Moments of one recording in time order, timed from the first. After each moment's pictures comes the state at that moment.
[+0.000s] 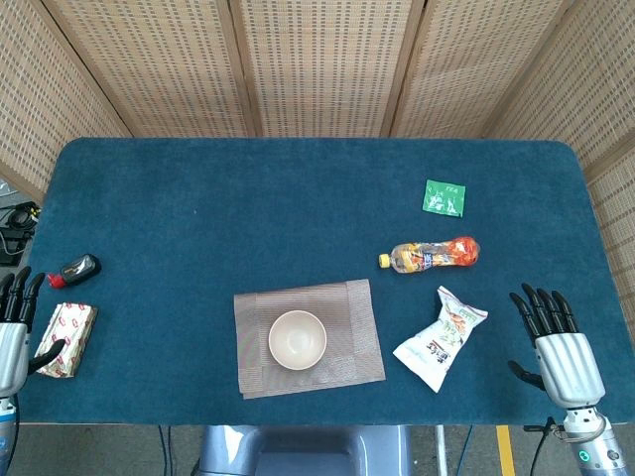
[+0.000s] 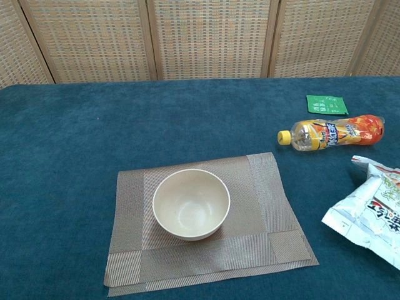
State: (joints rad) left arm -0.04 -1.26 -0.07 -1.53 1.53 1.62 0.24; right arm 0.09 -1.19 0.02 -1.57 -1.64 1.54 -0.09
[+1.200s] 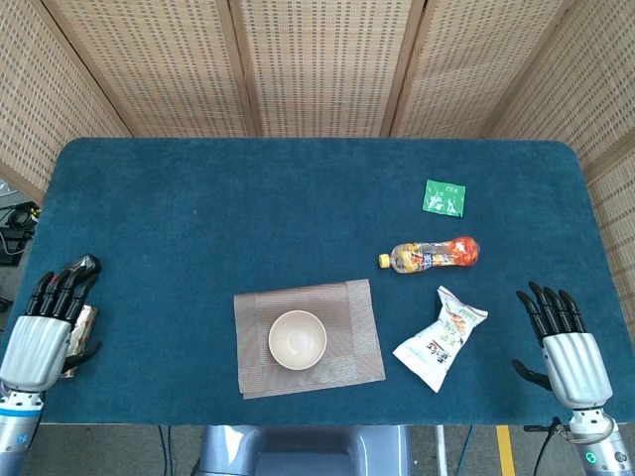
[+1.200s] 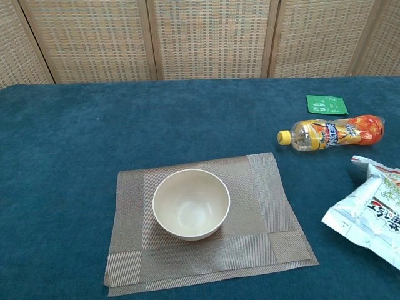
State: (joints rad) left arm -0.13 -1.23 -0.04 -1.59 1.67 1.54 0.23; right arm 0.08 -1.17 0.03 -1.58 -1.64 1.55 -0.05
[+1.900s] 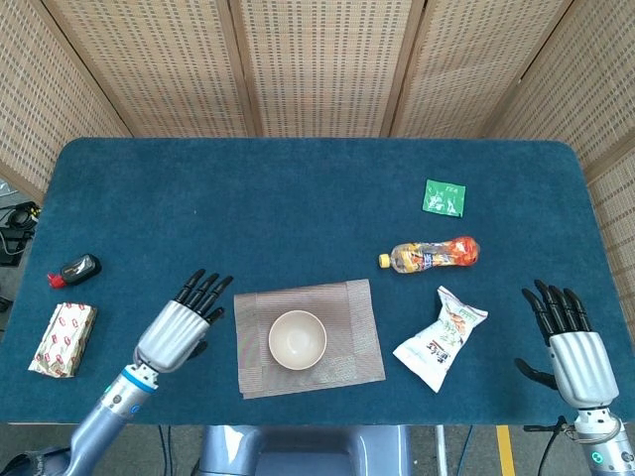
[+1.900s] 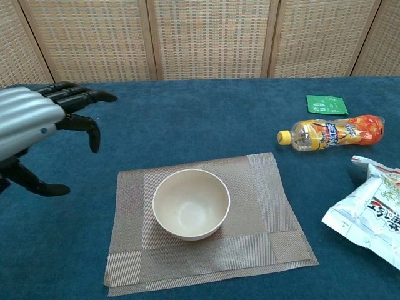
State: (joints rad) left arm -0.39 -1.43 -0.07 -1.70 1.69 1.15 0.58; right arm 0.08 -1.15 0.03 -1.59 -1.63 1.56 0.00
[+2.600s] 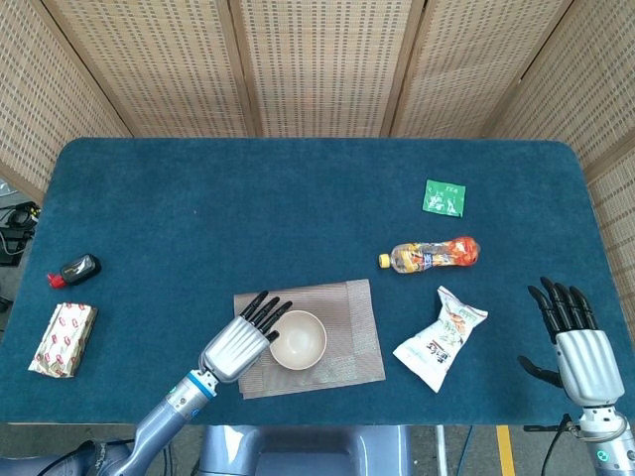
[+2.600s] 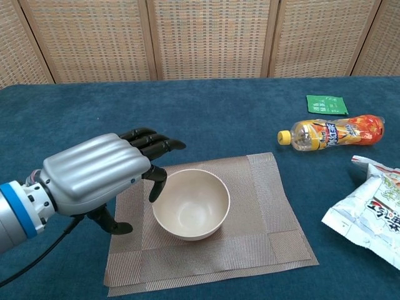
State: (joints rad) left arm -0.50 -1.67 -0.06 -1.62 1.58 1.02 0.74; right arm 0.08 -1.15 0.04 -1.58 -1.62 1.56 0.04
